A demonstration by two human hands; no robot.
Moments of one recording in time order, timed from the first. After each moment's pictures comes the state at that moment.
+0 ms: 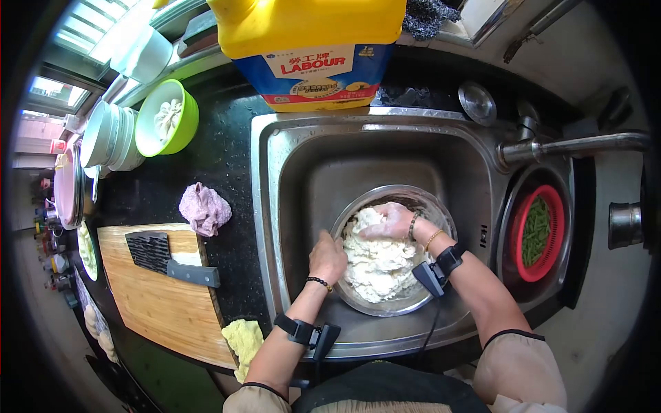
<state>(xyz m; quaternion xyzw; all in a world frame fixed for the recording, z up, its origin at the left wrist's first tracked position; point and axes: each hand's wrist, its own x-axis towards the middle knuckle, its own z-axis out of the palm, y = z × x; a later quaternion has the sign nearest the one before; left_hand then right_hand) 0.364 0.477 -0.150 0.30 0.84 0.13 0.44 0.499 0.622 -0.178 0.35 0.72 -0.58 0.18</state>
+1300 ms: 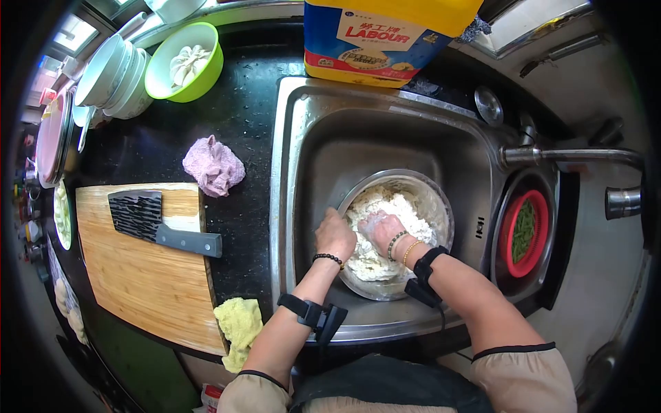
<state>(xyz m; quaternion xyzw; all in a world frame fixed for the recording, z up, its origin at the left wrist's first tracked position) 0.368 0.474 -0.155 0.27 0.84 0.15 0.44 0.489 0.547 -0.180 0.18 0.93 -0.13 0.28</state>
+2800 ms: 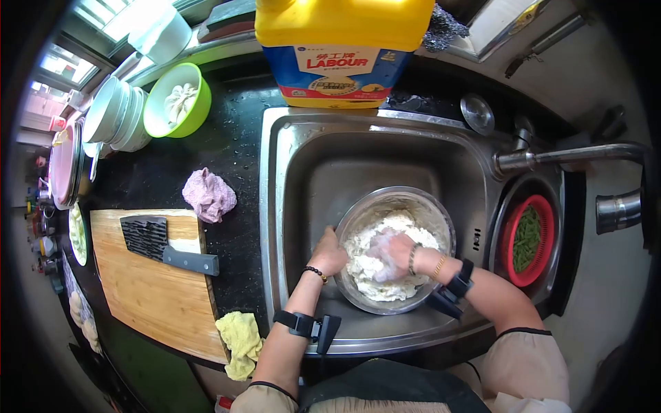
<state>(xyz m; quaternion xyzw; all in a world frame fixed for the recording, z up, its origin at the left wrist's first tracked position) 0.358 0.474 -0.167 0.29 0.77 0.19 0.54 0.519 0.574 -0.144 0.12 0.92 -0.29 0.23</state>
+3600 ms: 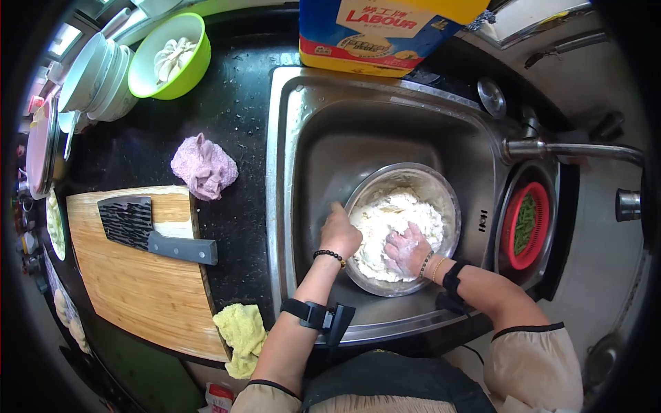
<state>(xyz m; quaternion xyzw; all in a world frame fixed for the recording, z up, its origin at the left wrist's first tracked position) 0.363 0.482 -0.154 0.26 0.79 0.16 0.53 0.569 0.528 -0.173 0.10 0.98 -0.10 0.12</state>
